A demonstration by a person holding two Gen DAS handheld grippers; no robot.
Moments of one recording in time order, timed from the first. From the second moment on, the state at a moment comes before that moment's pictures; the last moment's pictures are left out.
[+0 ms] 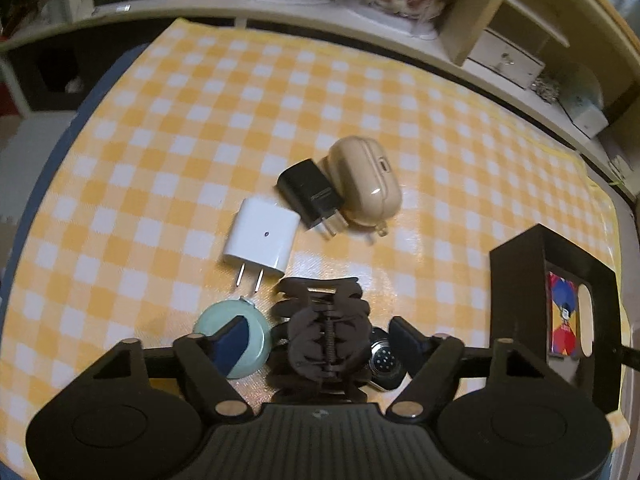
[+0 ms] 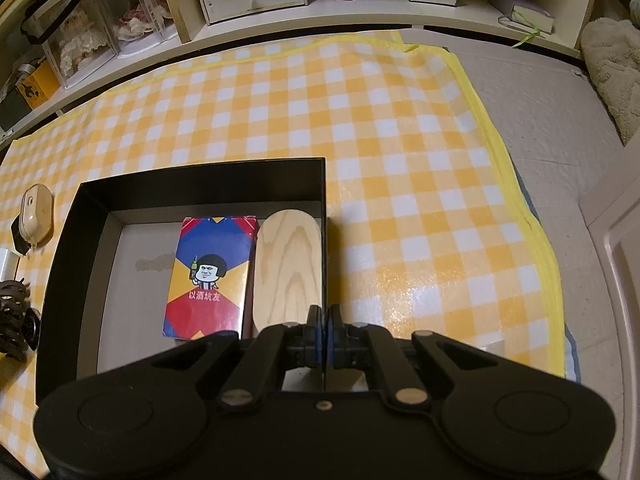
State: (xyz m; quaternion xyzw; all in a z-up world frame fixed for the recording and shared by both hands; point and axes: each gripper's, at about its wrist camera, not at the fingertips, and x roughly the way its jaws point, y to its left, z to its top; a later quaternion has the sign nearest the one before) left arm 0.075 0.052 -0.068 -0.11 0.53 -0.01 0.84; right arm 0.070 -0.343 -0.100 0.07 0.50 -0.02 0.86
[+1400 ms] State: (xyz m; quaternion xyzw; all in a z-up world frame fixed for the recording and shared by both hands) left arm 0.090 -0.128 -0.027 -0.11 0.46 -0.16 0.86; right arm 0.071 -0.343 -0.101 0.06 0.49 -0.02 0.87
